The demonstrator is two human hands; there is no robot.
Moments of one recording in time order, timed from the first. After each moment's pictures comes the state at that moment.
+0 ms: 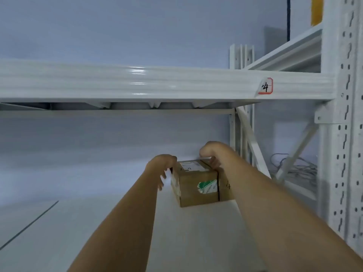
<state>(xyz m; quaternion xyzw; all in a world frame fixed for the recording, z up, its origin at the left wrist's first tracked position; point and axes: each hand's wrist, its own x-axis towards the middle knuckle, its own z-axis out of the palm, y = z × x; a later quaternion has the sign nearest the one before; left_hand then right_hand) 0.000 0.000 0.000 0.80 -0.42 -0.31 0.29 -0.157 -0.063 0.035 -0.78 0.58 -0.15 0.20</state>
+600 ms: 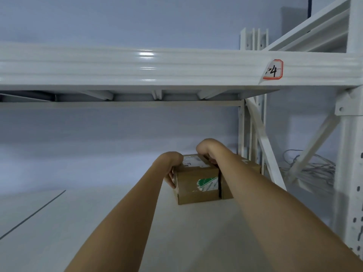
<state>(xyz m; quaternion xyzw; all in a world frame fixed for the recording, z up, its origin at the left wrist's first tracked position) -0.013 -0.024 -0.016 0.79 -0.39 -0.35 0.31 -0.143 -0.068 0.021 -0.80 0.55 -0.13 0.19</state>
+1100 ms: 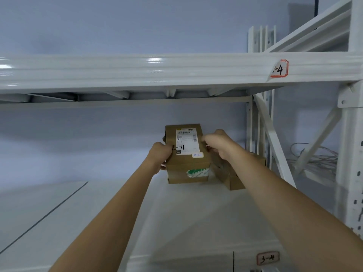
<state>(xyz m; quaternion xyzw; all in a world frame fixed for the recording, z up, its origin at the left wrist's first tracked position) 0.023 0.053 -0.024 0.70 -0.40 -0.22 0.55 -0.145 -0.029 0.008 -0.68 0.41 -0.42 0.44</state>
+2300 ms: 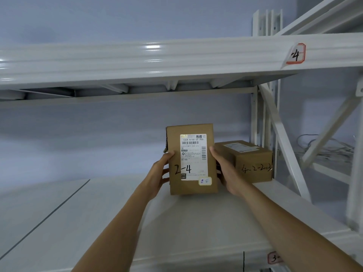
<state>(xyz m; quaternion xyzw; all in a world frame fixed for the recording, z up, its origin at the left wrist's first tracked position) 0.045 0.063 -0.097 0.54 -0.44 -0.35 0.62 -0.154 -0.021 -0.093 -0.64 0.30 -0.40 0.58</state>
